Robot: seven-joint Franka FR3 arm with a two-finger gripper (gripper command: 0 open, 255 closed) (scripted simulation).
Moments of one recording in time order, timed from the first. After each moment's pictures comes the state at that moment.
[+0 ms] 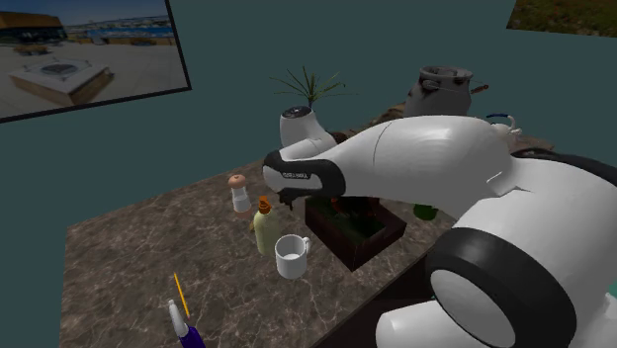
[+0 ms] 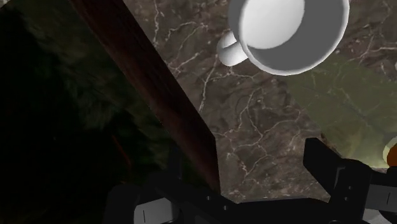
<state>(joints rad) 0.01 -0.35 0.54 -2.36 0.06 2.15 0.44</state>
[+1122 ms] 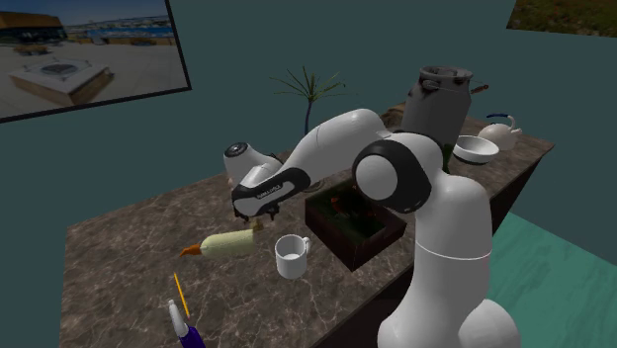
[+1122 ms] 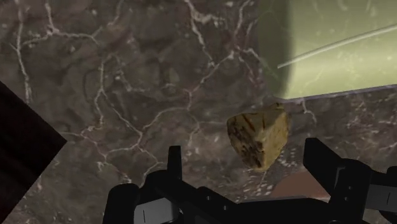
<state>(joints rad) 0.15 0.41 0.65 -1.92 -0.55 2.26 1.09</state>
